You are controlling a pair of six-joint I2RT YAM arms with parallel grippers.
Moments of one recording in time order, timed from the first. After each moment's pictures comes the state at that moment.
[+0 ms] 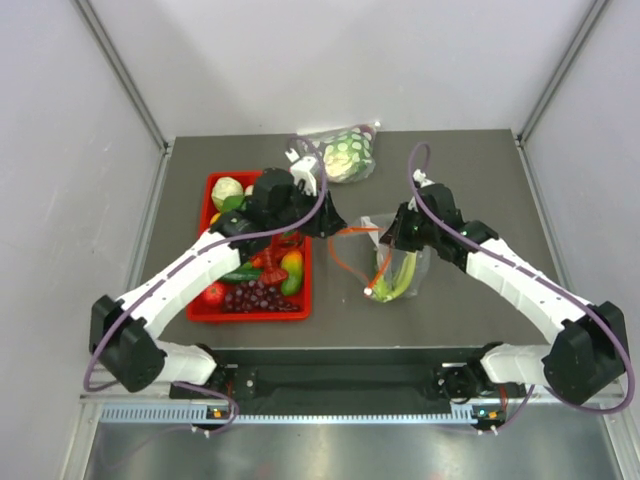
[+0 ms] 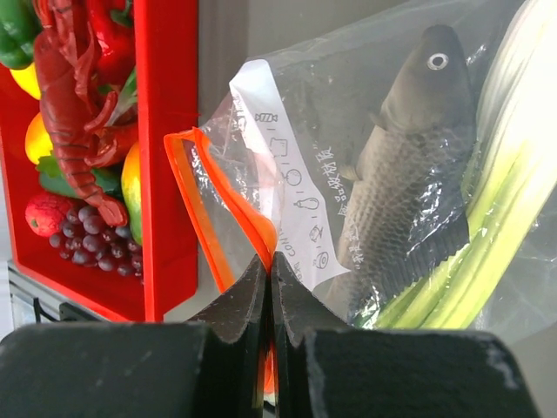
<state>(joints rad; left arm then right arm) -0.63 1.32 1.19 -0.31 0.26 -0.43 0.52 1.26 0.96 -0.42 -0.11 0.66</state>
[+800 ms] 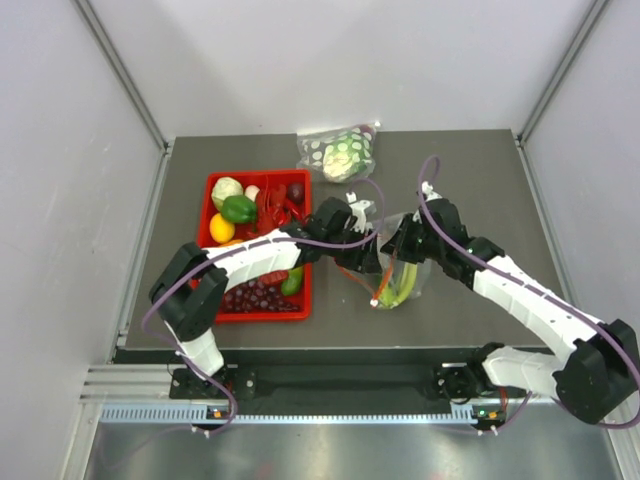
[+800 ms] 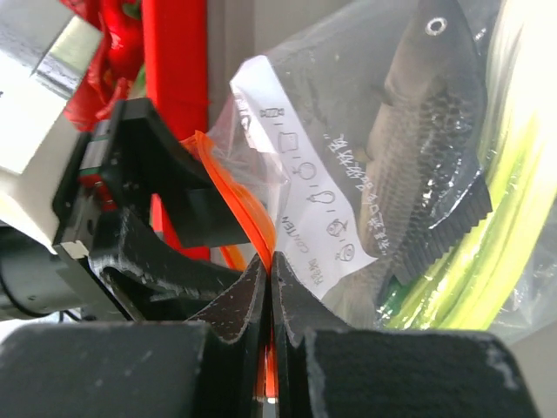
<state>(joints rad) -0.80 1.73 1.16 -0.16 0.38 -0.47 0.55 1.15 0.84 -0.37 -0.08 0.74</state>
